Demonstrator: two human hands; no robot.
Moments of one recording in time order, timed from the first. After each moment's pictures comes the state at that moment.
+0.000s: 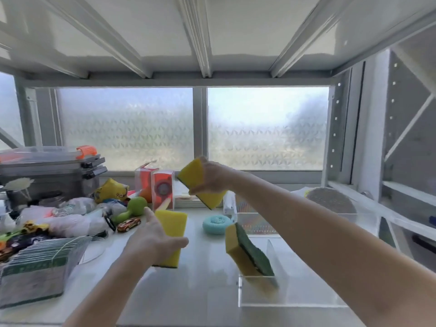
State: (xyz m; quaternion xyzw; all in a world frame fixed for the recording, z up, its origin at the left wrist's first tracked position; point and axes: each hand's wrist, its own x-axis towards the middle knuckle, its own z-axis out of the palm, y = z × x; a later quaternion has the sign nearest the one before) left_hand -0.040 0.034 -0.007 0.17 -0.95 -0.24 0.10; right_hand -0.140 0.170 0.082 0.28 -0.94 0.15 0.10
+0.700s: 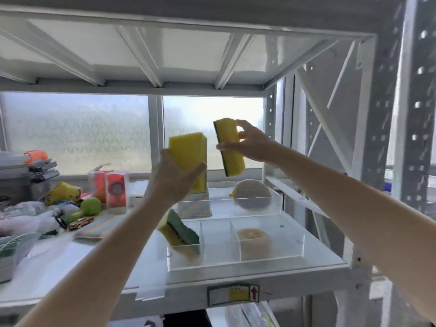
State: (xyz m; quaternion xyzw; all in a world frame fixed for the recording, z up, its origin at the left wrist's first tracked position) left_hand 0.019 0.189 0.082 -0.04 -0.85 -0.44 0.30; right_hand -0.020 0.376 0.139 0.20 -0.87 0.40 0.21
